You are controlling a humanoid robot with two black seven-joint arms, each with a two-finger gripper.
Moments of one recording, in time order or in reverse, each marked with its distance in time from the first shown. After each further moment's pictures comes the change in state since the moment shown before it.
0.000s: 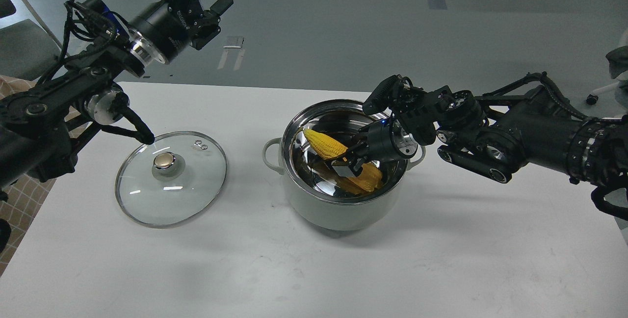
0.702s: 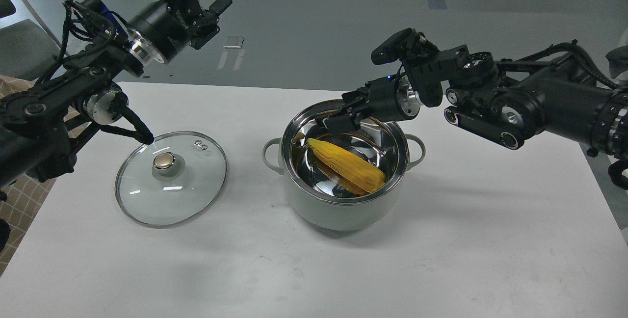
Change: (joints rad) left arm 0.002 0.003 0.000 0.004 0.001 0.003 0.000; right arm 0.140 -0.082 0.101 0.010 0.184 0.018 0.000
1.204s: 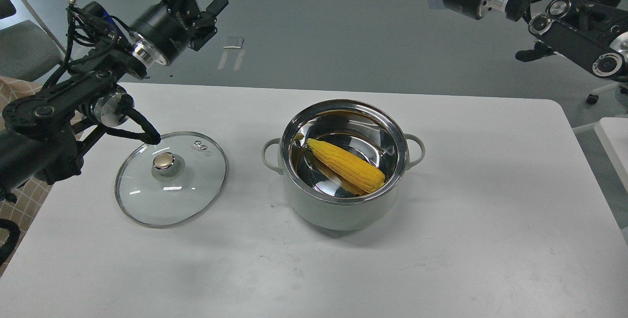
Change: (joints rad) left arm 0.013 -0.052 -0.014 0.077 -0.013 0.037 0.000; right arm -0.143 -0.217 0.508 -0.069 0.450 -0.065 0.000
